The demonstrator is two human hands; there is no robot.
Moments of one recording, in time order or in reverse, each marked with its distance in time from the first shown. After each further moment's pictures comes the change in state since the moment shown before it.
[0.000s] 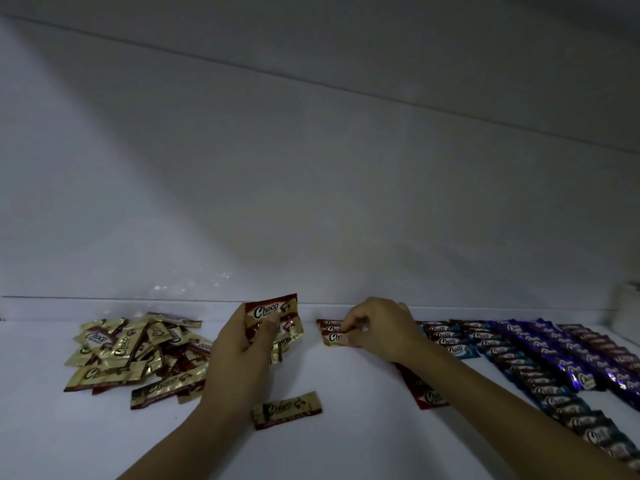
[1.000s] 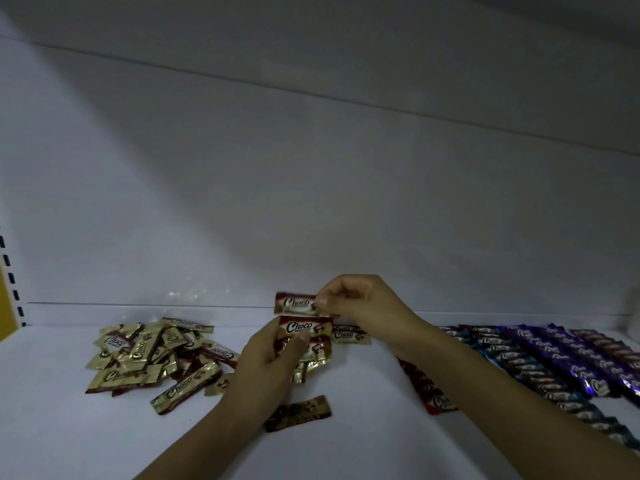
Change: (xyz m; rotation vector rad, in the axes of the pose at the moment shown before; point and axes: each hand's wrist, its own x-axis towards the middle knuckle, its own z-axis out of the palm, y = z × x) left_hand -0.003 0.008 -0.001 0.113 -0.264 0.057; right_hand -0.002 -0.050 -0.020 0.819 -0.070 -0.073
